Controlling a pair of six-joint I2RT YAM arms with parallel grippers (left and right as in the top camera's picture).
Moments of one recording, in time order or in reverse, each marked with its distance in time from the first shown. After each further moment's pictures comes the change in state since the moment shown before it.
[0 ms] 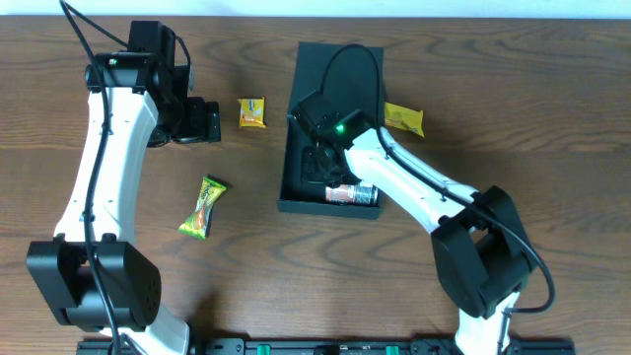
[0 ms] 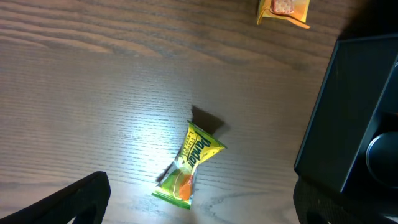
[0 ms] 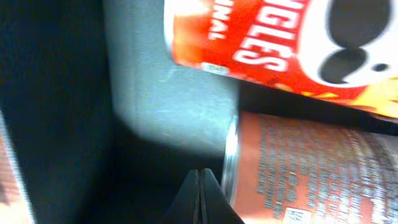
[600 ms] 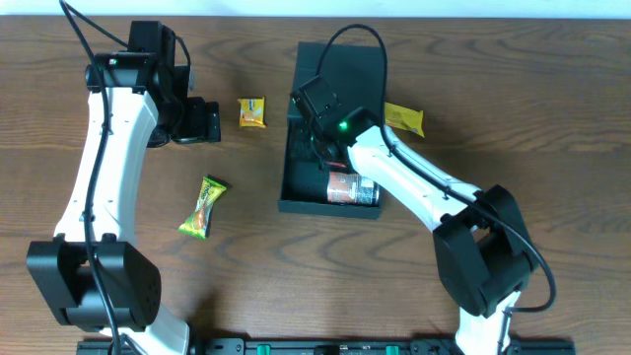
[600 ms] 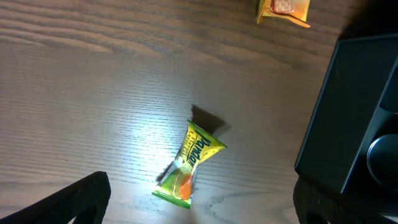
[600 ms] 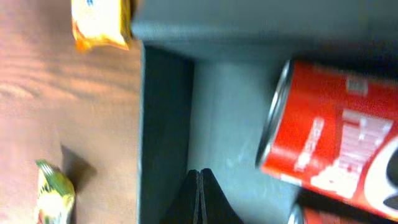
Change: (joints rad) left arm 0.000 0.000 0.000 -0.001 0.000 0.000; right arm -0.017 0.000 0.006 0.298 -0.002 0.009
